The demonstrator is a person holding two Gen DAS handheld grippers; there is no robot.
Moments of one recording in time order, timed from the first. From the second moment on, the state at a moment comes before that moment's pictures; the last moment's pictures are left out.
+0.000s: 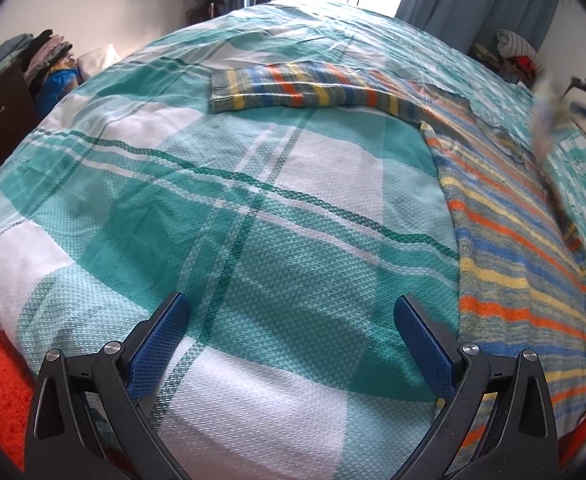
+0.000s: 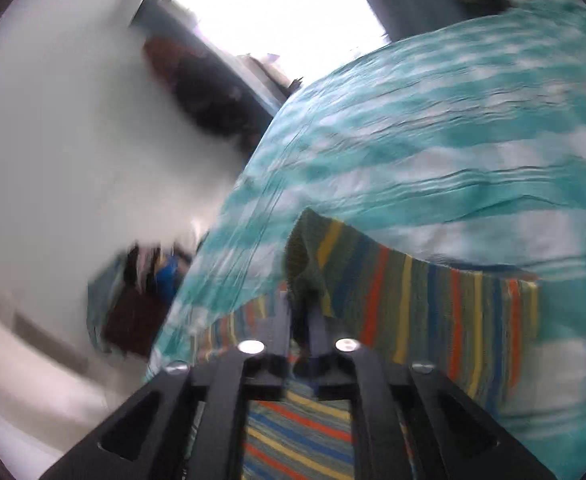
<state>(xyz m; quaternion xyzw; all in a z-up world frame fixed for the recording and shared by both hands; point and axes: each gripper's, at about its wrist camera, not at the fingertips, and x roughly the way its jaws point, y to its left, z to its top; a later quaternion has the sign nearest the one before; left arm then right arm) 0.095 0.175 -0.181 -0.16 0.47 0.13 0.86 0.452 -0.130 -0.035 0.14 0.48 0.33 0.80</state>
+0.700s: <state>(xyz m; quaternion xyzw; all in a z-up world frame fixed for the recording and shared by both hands) 0.102 0.167 -0.188 -0.14 0.47 0.14 0.86 0.371 -0.193 -0.163 -0.15 0.51 0.21 0.82</state>
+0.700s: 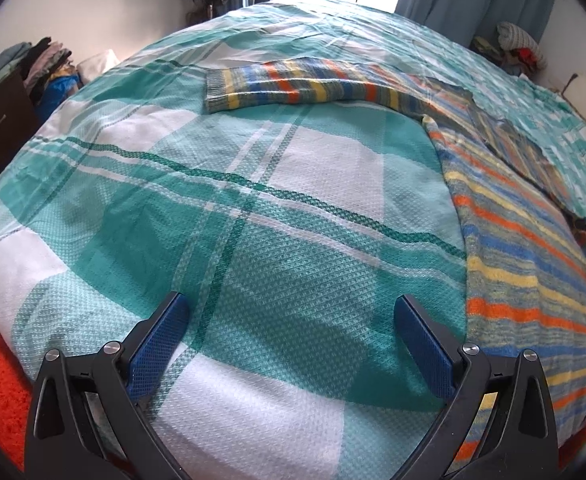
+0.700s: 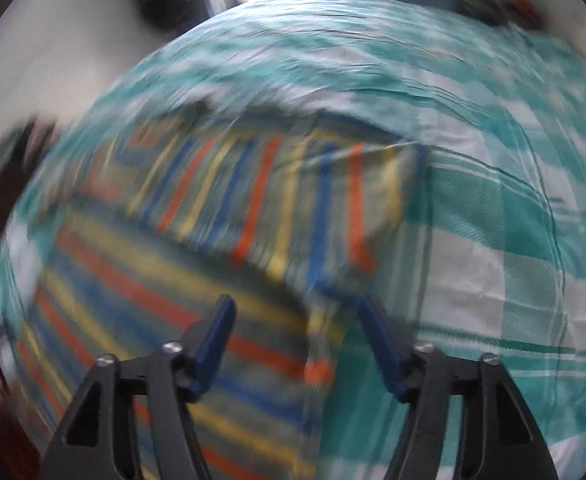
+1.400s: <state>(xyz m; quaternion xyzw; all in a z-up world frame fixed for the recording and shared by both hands) 0.103 0.165 -0.189 -0.13 0.47 0.14 0.86 0.400 -0.232 -0.119 -0.05 0.50 0.22 0.84</state>
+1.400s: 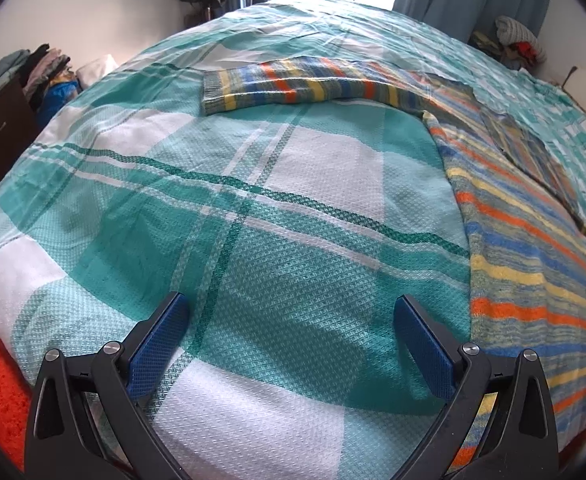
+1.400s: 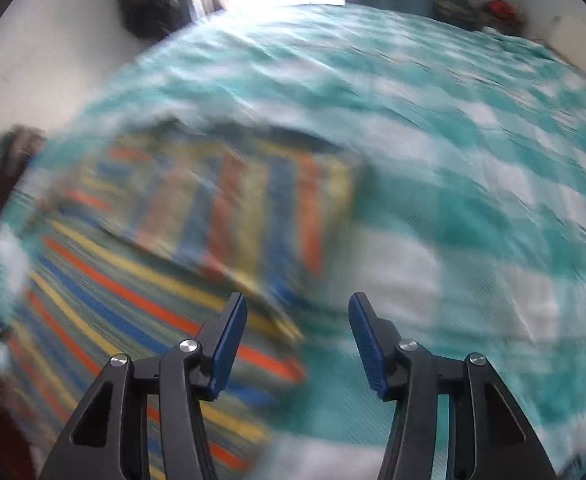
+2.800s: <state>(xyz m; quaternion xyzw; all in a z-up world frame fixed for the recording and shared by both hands) 0.090 0.157 -0.192 -0.12 0.46 0.14 0.87 0.103 -0.199 -0.153 -0.05 0.46 0.15 0.87</state>
